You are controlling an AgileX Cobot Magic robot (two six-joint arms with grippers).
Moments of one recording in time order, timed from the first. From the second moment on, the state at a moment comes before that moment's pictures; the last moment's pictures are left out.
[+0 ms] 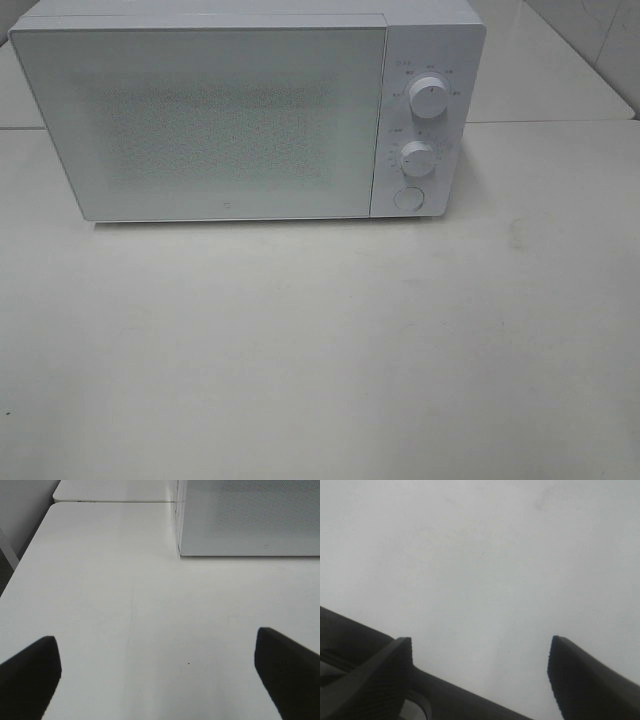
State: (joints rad) left arm 0.08 0.00 -0.50 -0.10 1.05 0.08; right arm 0.46 0.68 -0.79 -0.13 1.10 0.08
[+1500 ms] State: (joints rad) left arm 0.08 0.00 -0.50 -0.10 1.05 0.08; right arm 0.15 0.00 -0.51 -0.12 1.04 0.08
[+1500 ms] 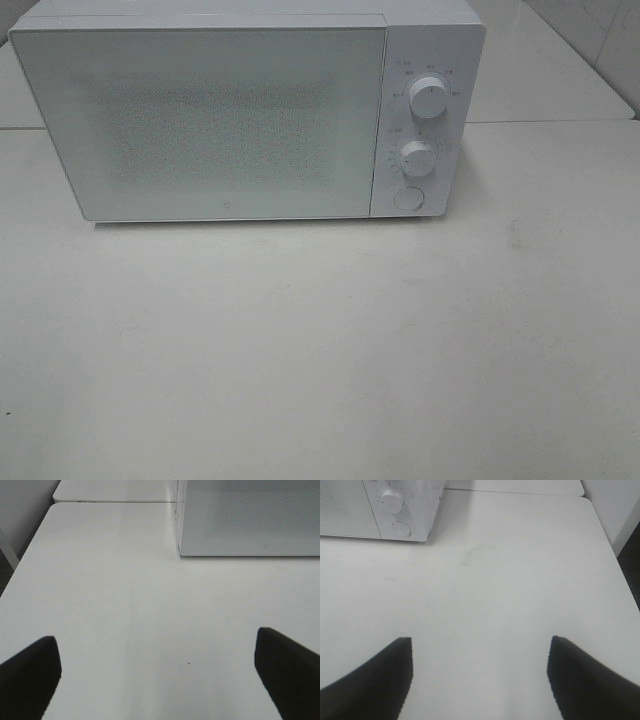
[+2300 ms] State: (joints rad) left arm 0.08 0.00 -0.50 -0.10 1.05 0.08; right arm 0.15 0.23 -0.53 -0.11 0.79 0.10
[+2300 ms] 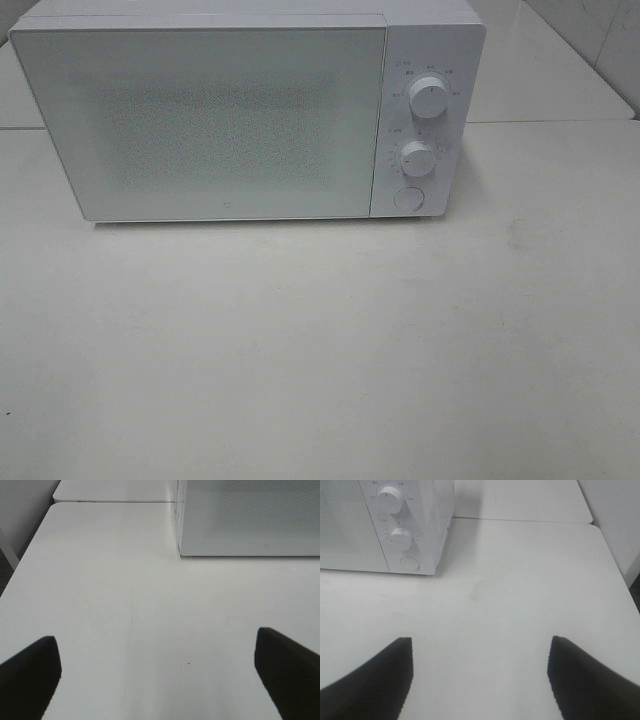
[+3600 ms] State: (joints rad) left arm 0.08 0.00 -0.50 -0.10 1.05 0.08; right arm 0.15 0.91 -0.53 -0.09 0.13 0.11
